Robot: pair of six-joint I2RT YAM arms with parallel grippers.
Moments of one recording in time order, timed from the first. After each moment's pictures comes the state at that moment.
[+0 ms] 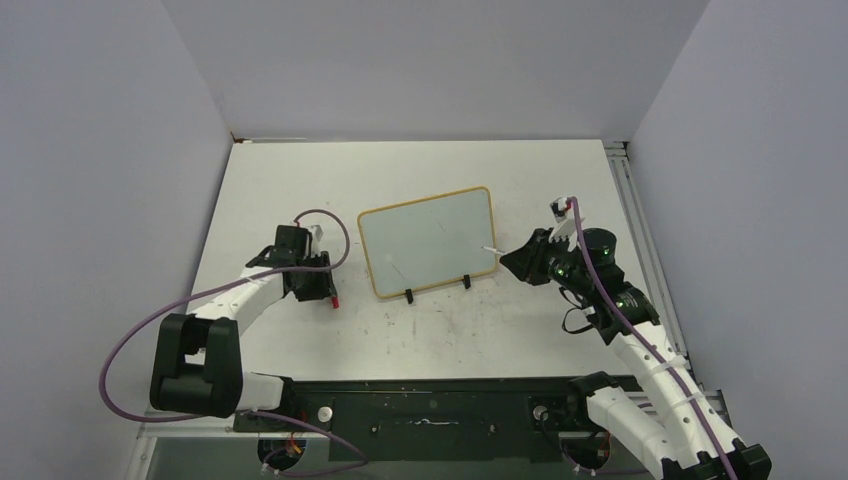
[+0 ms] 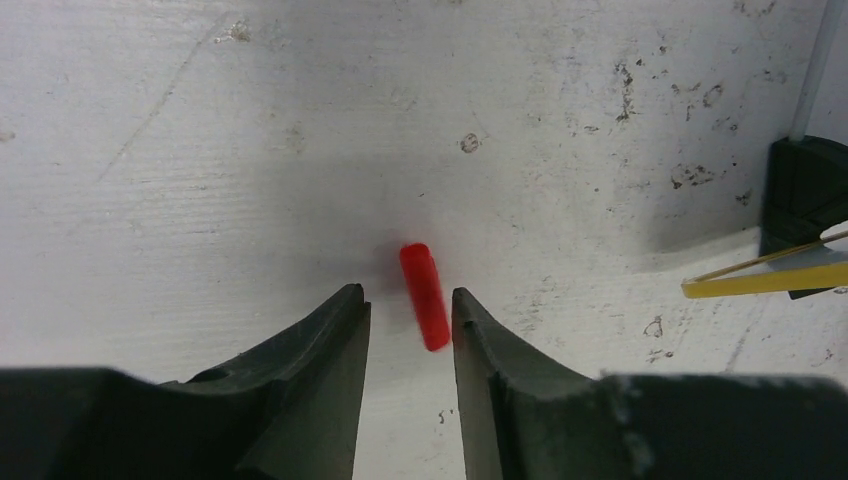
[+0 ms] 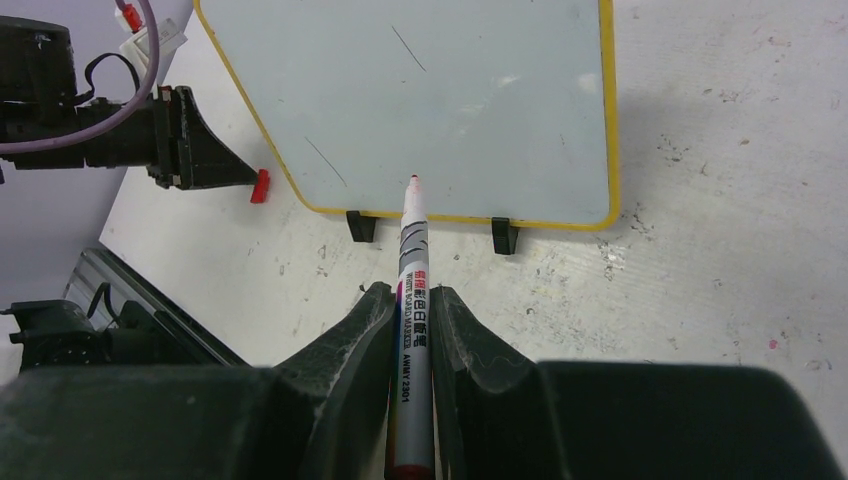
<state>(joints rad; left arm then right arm) -0.14 1.35 0.68 -0.42 0.12 -0.30 0.29 0.80 0.72 -0.34 -0.39 0.40</state>
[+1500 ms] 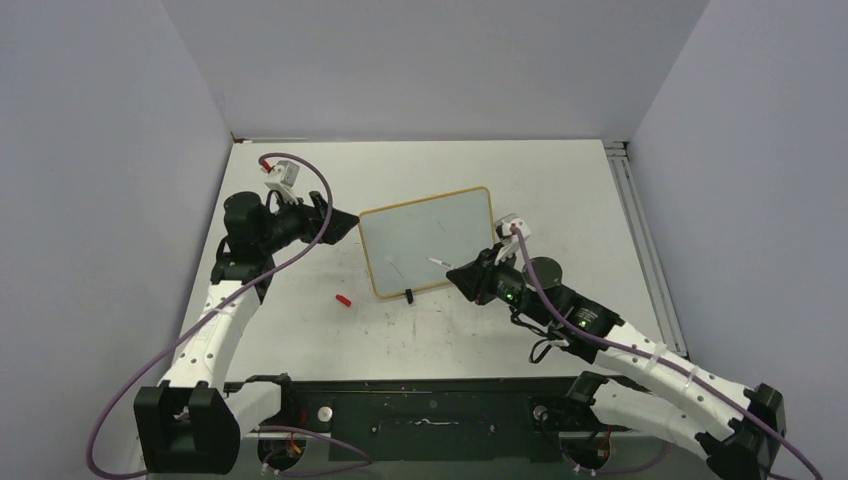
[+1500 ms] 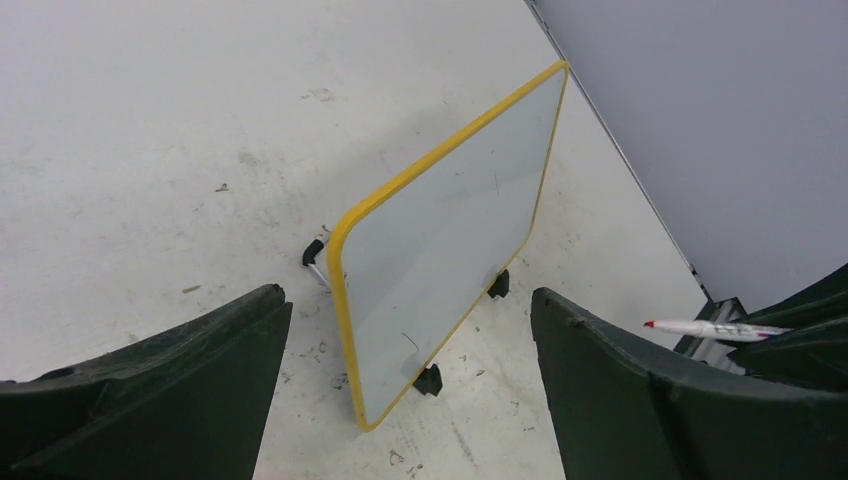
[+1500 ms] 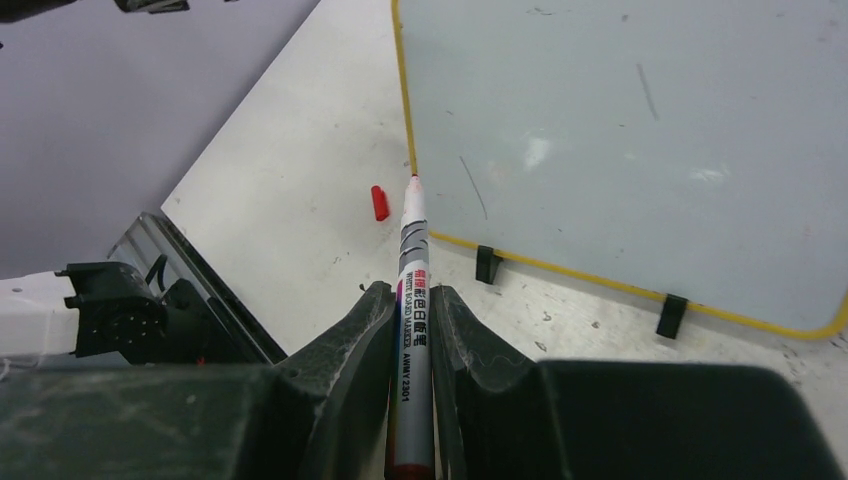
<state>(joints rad) -0.04 1.07 0.80 0.01 0.63 -0.41 0.81 0.82 0.67 -0.08 -0.03 0.48</state>
